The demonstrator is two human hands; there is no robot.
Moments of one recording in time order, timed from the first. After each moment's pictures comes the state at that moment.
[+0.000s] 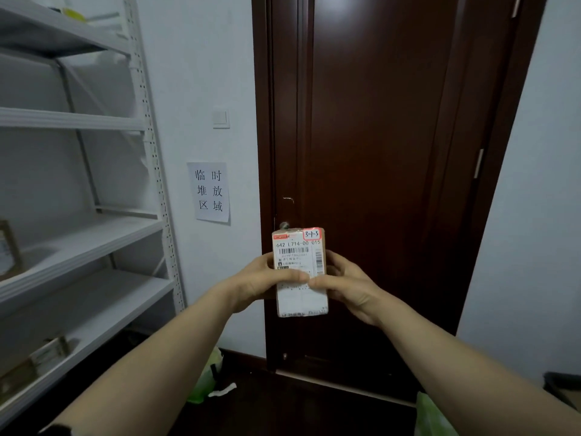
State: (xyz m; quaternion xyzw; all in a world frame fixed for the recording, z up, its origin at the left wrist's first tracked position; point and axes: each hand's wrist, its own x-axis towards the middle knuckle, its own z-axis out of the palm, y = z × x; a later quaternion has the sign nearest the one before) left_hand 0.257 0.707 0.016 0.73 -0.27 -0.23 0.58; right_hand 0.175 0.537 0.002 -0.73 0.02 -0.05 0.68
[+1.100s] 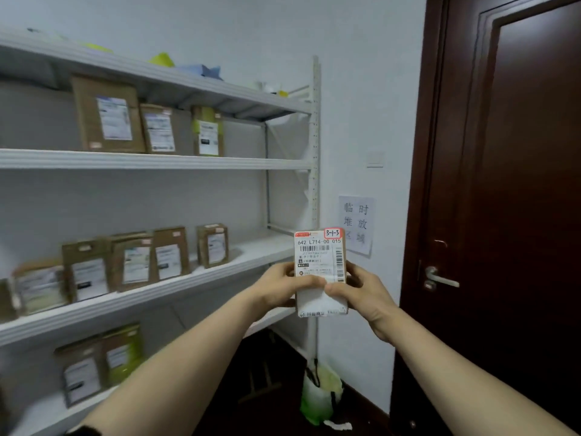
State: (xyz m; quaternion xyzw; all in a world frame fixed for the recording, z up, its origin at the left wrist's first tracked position) left_hand 0.195 0.891 0.070 0.79 -0.09 0.01 0.61; right_hand 0.220 0.715 0.042 -0.71 -0.18 -0.02 0.68
